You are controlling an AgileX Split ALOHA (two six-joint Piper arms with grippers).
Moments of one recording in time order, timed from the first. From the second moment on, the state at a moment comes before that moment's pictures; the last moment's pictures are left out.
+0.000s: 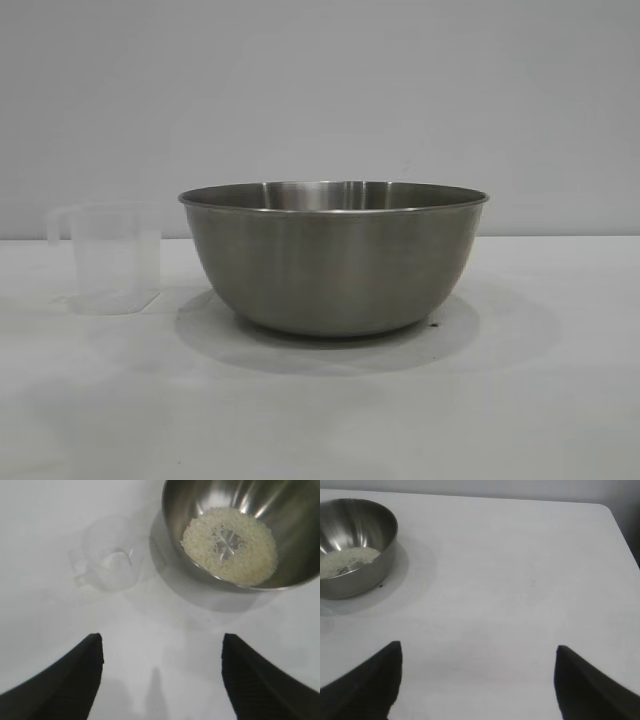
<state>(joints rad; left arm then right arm) -0.35 0.79 -0.66 -0.22 0.89 0.22 0.08 -0.02 -0.49 0.06 1.14 -0.07</state>
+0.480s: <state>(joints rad) -0.35 0.33 -0.66 -0.12 1.16 0.16 0.08 -0.02 -0.49 0.06 1.14 -0.07</state>
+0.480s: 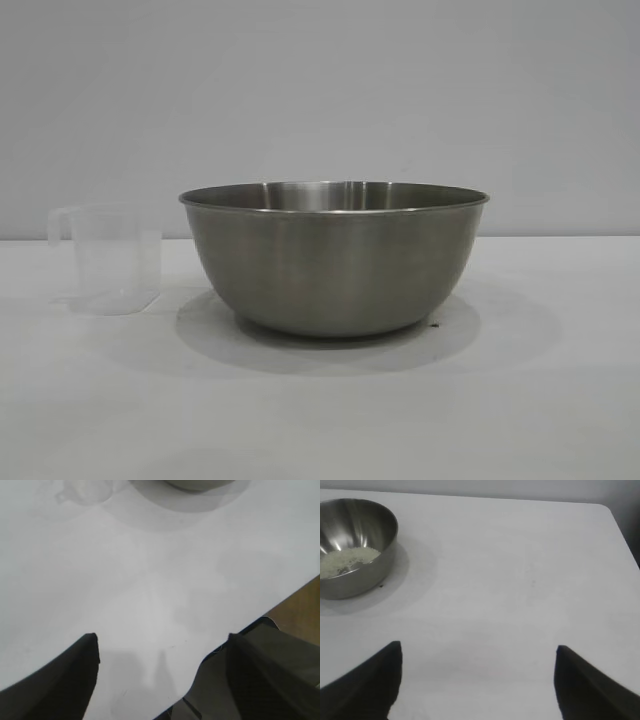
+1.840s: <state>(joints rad) -0.35 0.00 -0.48 -0.01 1.12 0.13 0.08 -0.02 -0.49 0.06 1.14 -0.07</state>
